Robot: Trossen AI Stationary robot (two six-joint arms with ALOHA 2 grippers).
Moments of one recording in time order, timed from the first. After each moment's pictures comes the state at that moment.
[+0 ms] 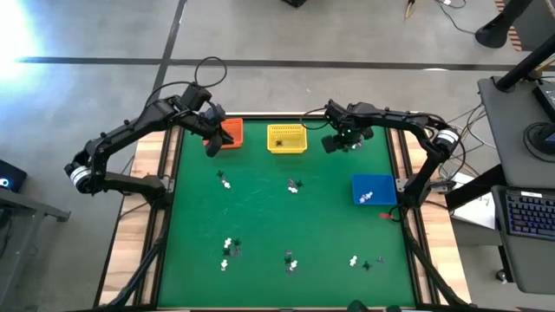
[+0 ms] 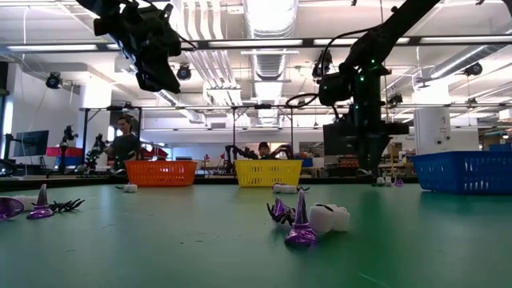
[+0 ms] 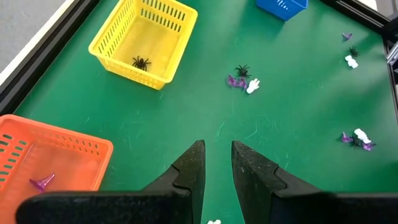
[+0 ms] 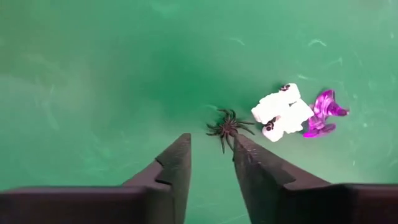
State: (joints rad) left arm 0.78 1.23 1.08 -0.81 0.53 0.22; right arm -0.70 1.72 1.14 -0.88 0.08 0.54
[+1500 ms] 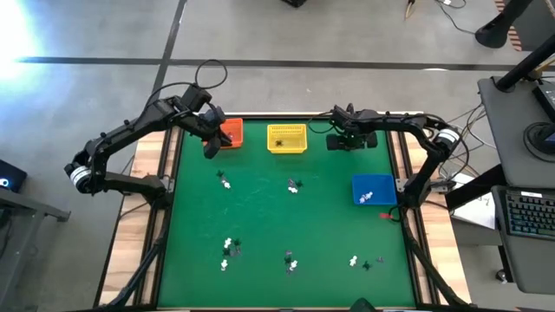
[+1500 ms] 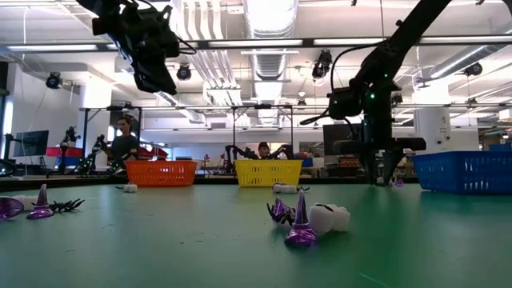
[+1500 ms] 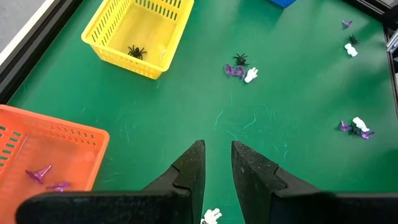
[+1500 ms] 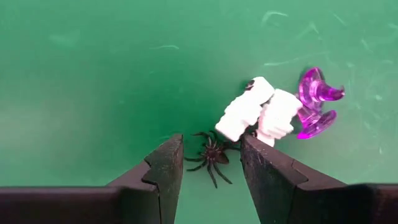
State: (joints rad) left arm 0.78 1.23 1.08 -0.86 0.53 0.25; right arm -0.75 1.72 0.98 -0.70 0.13 0.79
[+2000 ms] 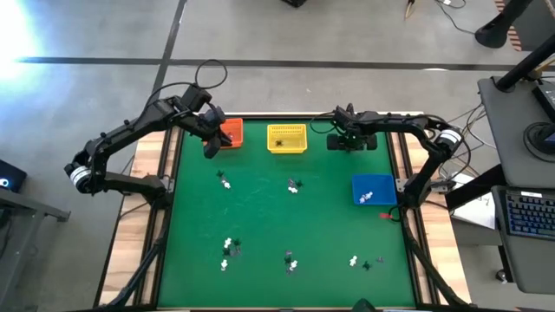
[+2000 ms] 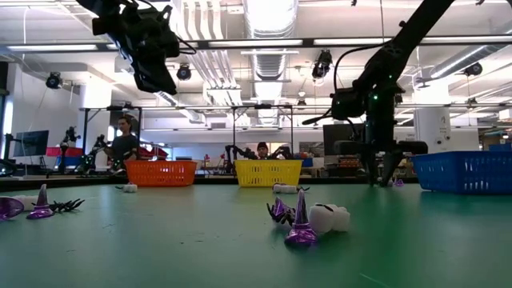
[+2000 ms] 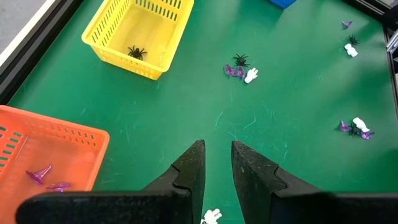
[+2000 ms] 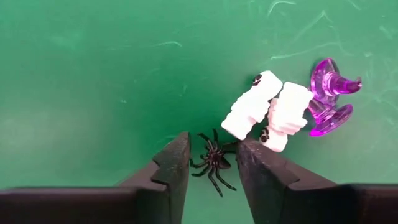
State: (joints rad) left arm 0.78 1.23 1.08 -0.85 0.53 0.25; right arm -0.76 1.72 0.94 -0.66 0.09 0.82
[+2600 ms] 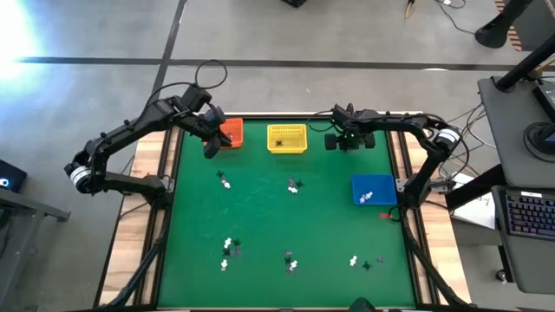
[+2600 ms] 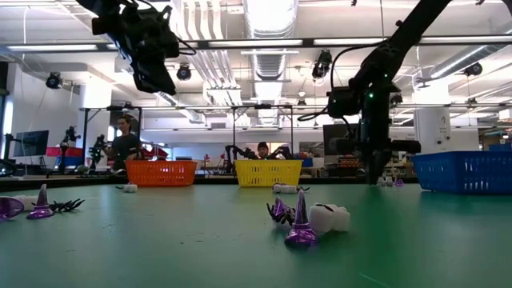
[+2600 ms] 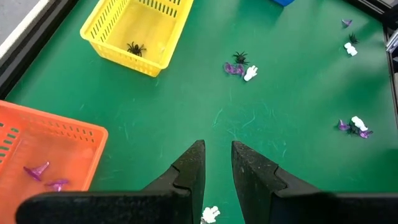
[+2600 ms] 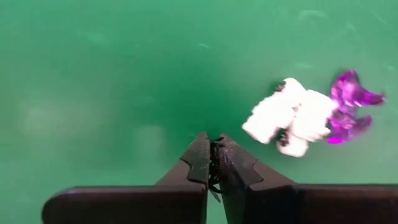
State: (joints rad) left arm 0.78 1.23 1.08 -0.87 0.53 0.25; right arm -0.75 1.72 0.99 -0.66 0.06 0.76
